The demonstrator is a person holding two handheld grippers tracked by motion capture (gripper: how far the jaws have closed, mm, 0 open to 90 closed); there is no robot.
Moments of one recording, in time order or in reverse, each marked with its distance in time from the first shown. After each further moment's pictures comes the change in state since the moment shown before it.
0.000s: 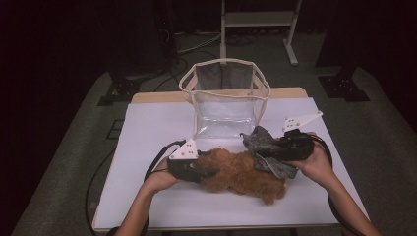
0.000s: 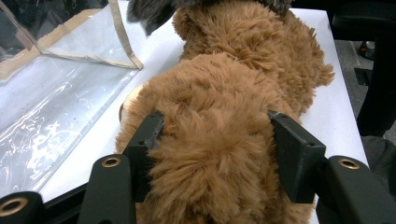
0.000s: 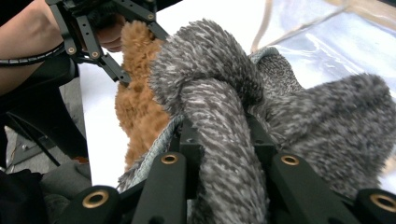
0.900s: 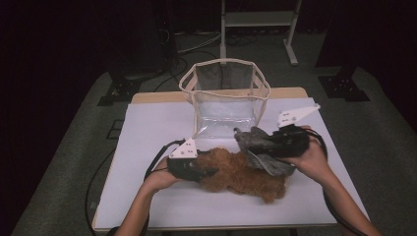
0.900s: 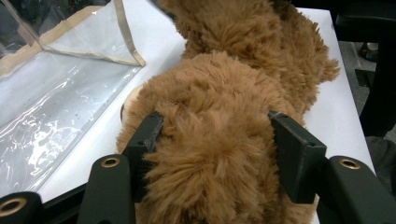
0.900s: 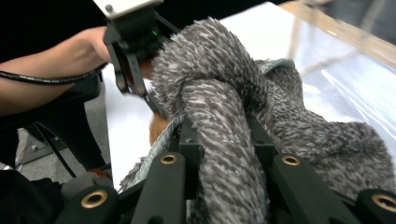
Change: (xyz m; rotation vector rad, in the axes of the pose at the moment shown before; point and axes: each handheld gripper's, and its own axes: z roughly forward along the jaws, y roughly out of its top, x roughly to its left) left arm 0.003 -0.002 0.001 0.003 -0.001 -0.008; right arm 0.028 0.040 0.005 -0.038 0.067 -0.089
